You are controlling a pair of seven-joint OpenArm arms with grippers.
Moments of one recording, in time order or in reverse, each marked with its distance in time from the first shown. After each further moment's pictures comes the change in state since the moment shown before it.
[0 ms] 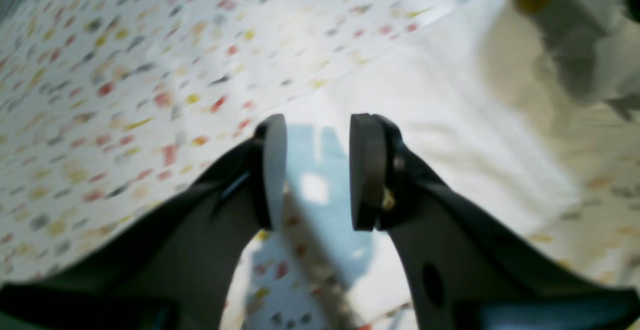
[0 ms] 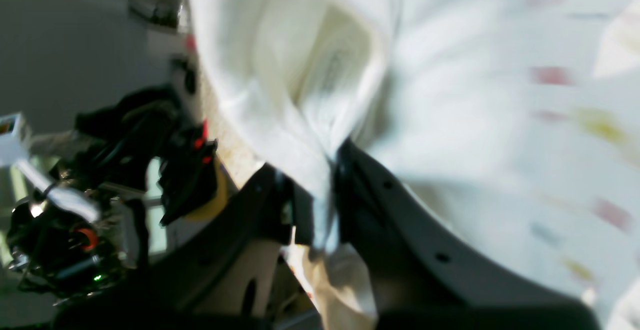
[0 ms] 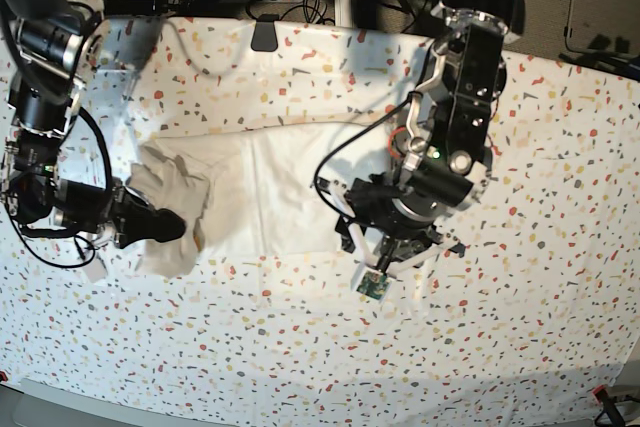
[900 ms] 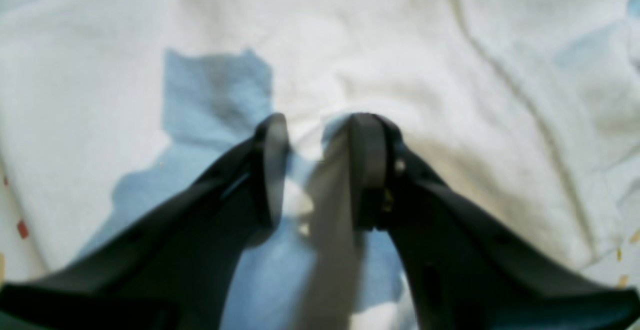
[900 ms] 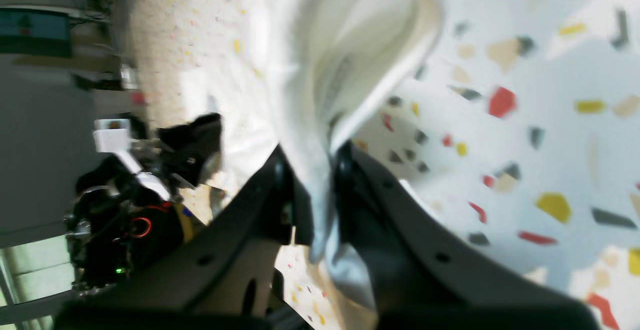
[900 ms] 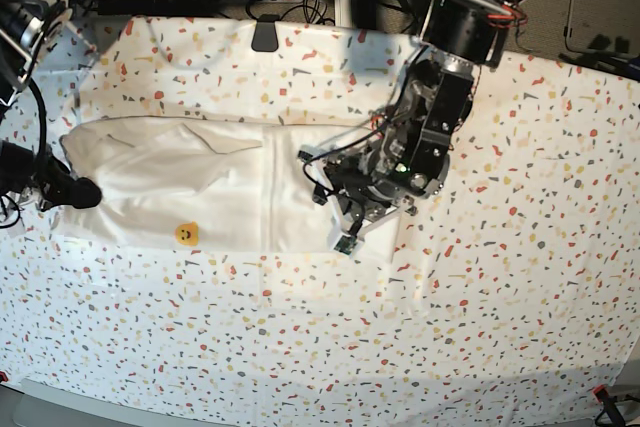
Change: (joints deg) left arm -6.1 0.6 0.3 -34.8 -12.5 -6.2 -14.1; right arm -5.6 10.2 15.5 0.0 -6.7 0.0 0.1
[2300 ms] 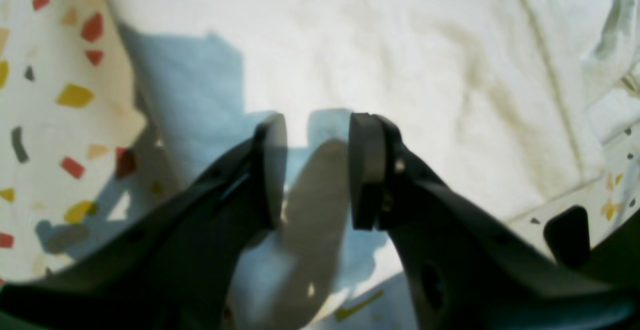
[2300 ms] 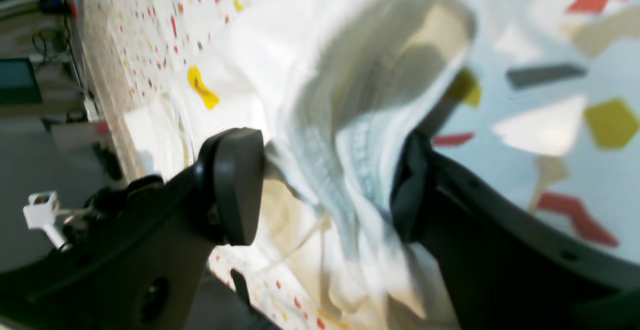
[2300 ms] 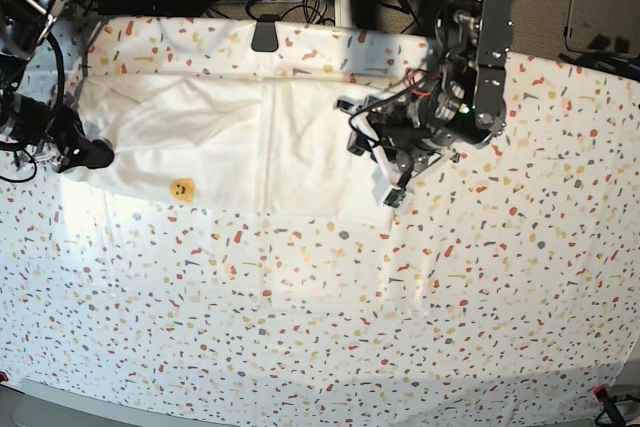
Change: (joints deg) left arm 15.9 -0.4 -11.2 24.2 -4.5 -7.4 13.4; right arm -10.8 -2.4 0.7 0.6 -7.8 0.5 4.2
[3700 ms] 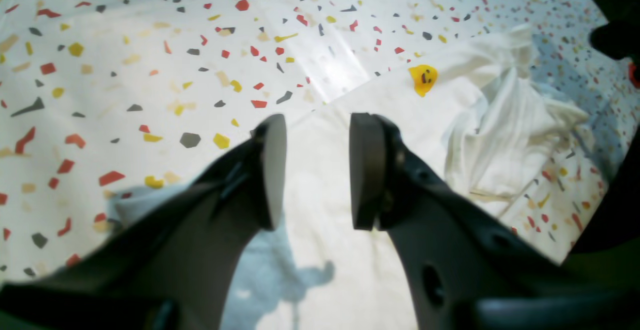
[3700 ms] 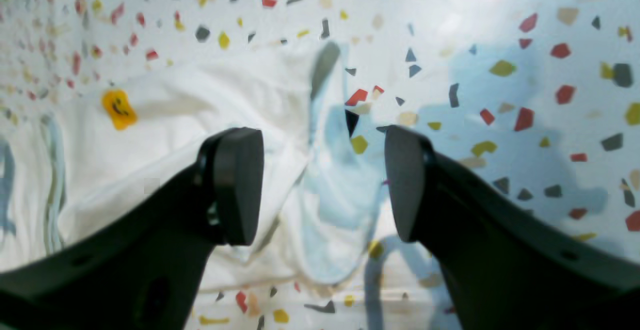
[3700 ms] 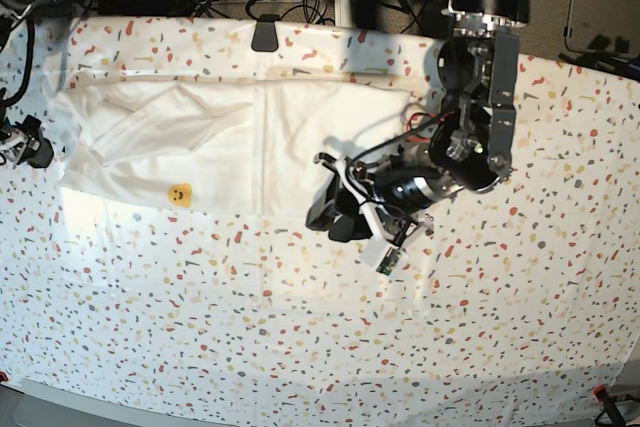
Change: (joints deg) left arm -7.7 0.0 0.0 0.0 -12.0 -9.3 -11.0; right arm -10.5 -2.3 11.3 30.7 -14.8 -0.6 15.5
